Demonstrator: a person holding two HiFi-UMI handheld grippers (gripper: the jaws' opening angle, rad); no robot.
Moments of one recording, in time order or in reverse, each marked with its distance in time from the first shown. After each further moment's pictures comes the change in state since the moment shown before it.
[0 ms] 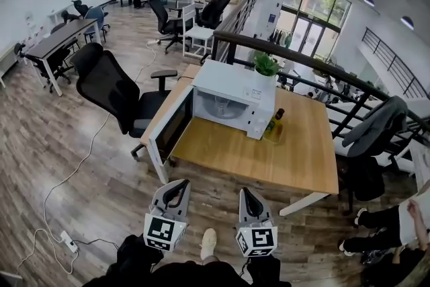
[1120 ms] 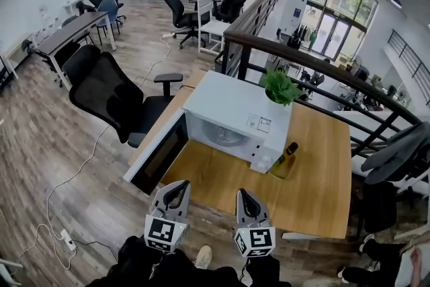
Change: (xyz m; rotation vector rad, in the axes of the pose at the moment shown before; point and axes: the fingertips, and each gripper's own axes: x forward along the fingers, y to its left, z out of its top) left arm 0.249 0.064 -0.016 -0.007 0.087 0.108; right arm 0.228 -0.143 -0.037 0.072 0.059 0.143
